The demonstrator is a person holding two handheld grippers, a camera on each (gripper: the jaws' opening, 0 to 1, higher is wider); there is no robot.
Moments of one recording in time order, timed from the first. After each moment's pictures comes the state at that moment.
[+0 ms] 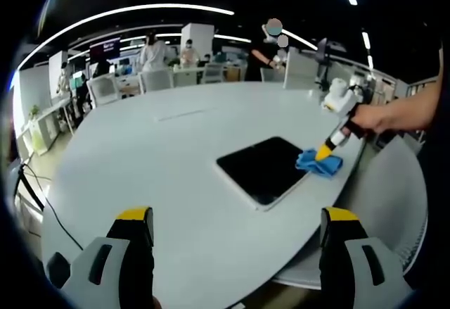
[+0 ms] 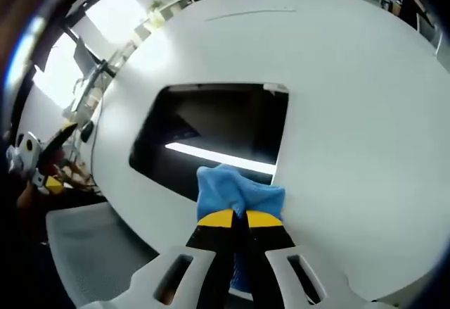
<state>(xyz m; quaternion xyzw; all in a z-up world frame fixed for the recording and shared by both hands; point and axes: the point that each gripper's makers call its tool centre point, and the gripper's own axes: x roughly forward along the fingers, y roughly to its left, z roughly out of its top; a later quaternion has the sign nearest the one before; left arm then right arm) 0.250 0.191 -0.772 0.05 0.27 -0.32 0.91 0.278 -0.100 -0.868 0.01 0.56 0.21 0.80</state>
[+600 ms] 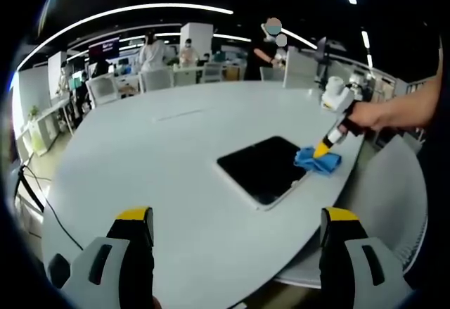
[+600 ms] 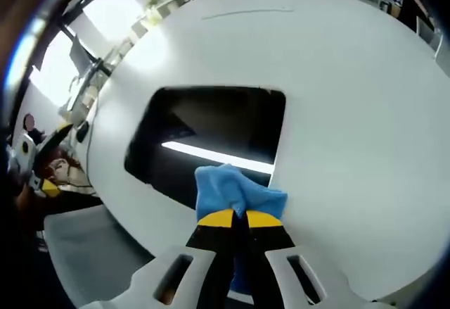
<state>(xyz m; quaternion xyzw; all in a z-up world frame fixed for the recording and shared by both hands) 0.251 0.193 -0.773 0.05 0.27 -0.33 0.90 0.290 -0.100 -0.868 0.01 0.57 0.20 0.80</state>
